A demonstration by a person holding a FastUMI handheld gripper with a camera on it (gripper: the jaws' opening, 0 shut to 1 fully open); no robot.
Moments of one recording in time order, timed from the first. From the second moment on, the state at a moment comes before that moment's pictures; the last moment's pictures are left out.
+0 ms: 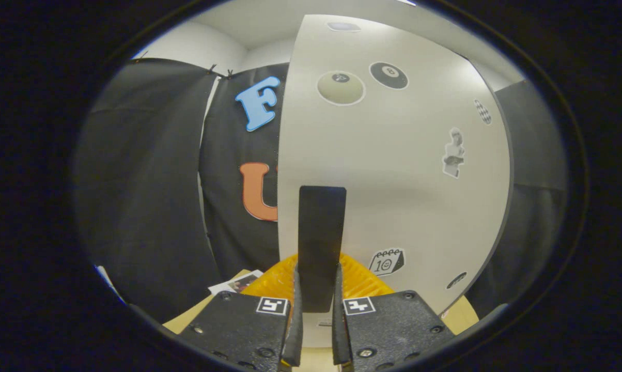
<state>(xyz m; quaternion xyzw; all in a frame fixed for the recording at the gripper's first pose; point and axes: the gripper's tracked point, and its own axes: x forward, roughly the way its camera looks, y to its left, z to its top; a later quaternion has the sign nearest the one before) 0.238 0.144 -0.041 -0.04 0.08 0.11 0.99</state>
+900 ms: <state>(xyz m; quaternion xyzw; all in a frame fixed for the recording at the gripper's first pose) 0.146 0.088 -0.030 -0.04 0.06 0.22 0.97</state>
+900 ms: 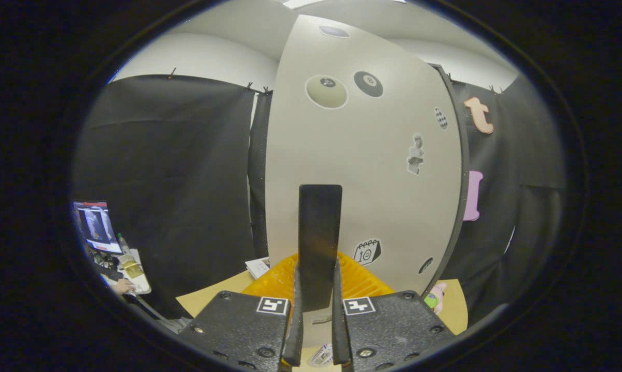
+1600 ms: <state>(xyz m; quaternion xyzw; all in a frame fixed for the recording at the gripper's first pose) 0.129 0.020 -0.024 -0.03 0.03 0.15 0.99</state>
